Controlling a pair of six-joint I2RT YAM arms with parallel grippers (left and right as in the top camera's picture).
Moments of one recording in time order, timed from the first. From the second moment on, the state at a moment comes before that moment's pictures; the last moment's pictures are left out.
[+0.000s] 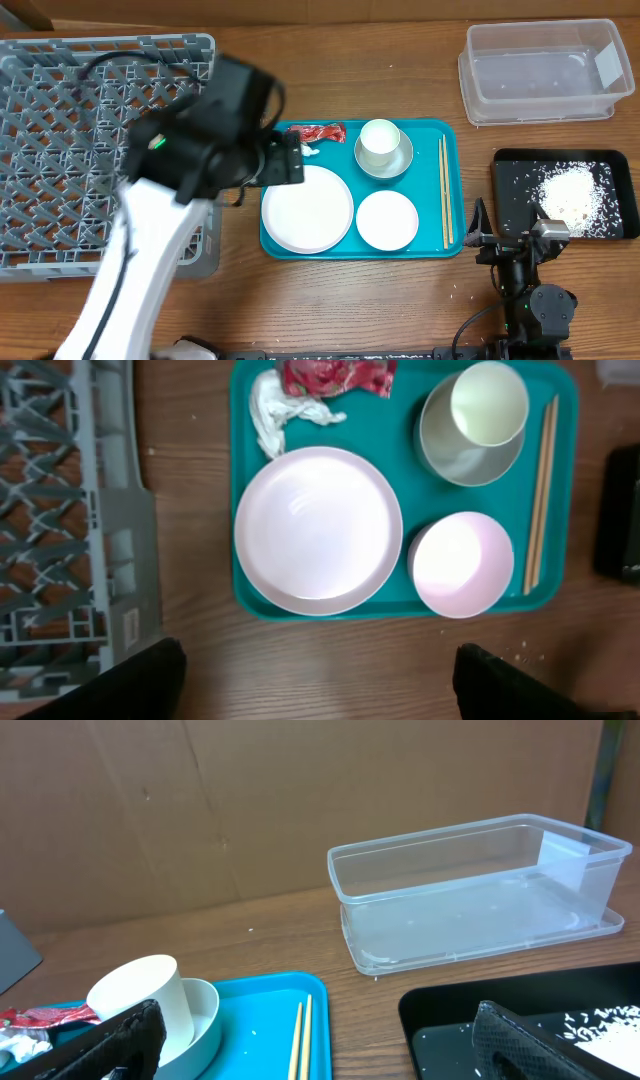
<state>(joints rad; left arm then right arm) -0.44 1.52 1.85 -1.51 0.00 -0.50 -0.03 0.01 0.02 -0.04 -0.02 0.17</state>
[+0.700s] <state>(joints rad) -0.45 1.99 1.85 -1.42 -0.13 -0.45 -0.03 0.01 0.02 -0.04 -0.02 0.17</state>
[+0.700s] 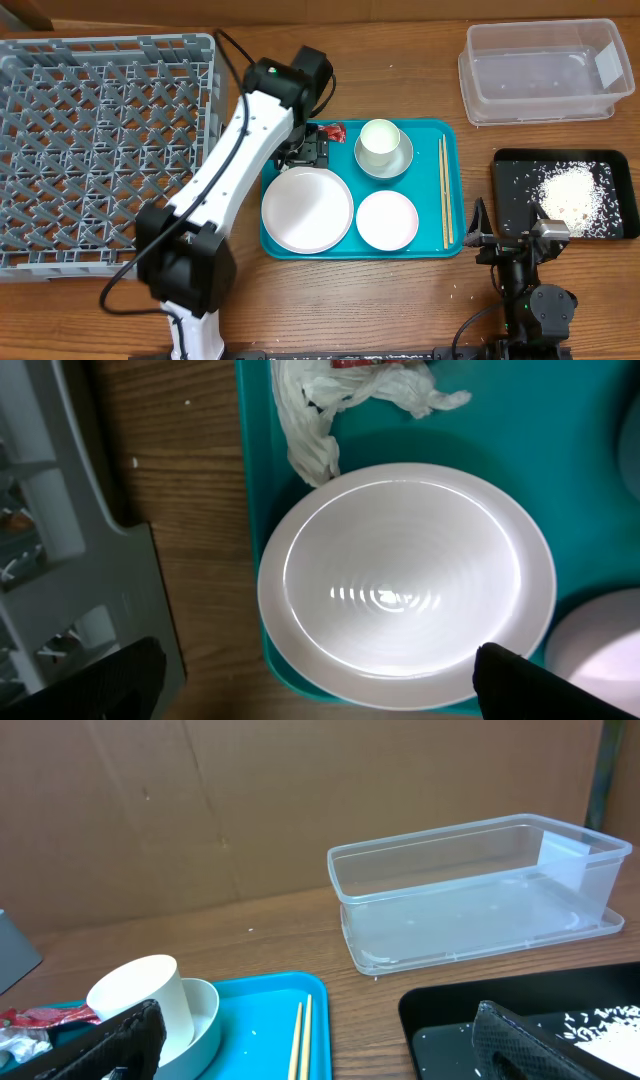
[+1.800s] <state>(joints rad) -0.45 2.18 1.85 -1.24 -0.09 -0.47 -0.03 0.01 0.02 -0.04 -0.02 0.17</state>
